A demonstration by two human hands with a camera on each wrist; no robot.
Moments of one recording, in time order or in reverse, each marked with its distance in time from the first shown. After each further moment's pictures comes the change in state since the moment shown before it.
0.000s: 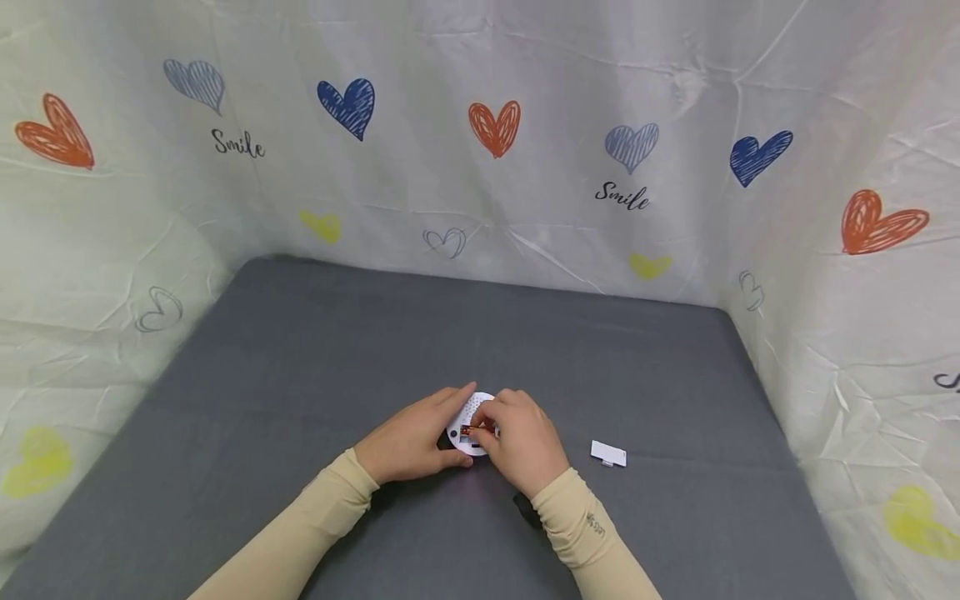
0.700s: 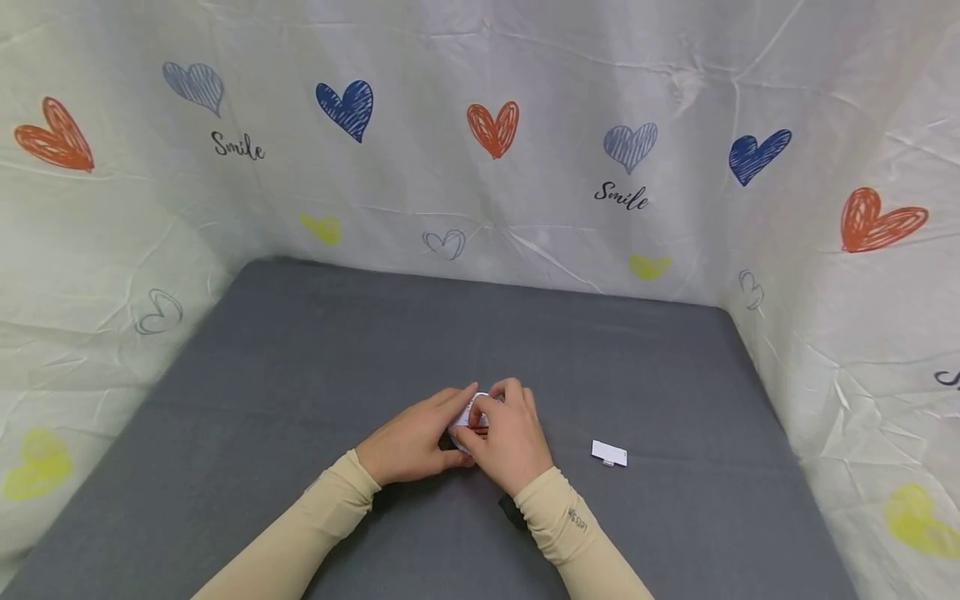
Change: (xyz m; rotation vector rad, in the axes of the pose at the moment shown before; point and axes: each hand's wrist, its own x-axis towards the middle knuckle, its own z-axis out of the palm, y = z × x) left_hand 0.000 -0.001 0.001 -0.021 0.036 0.047; right_hand 0.004 -0.009 0.017 0.051 0.052 0.098
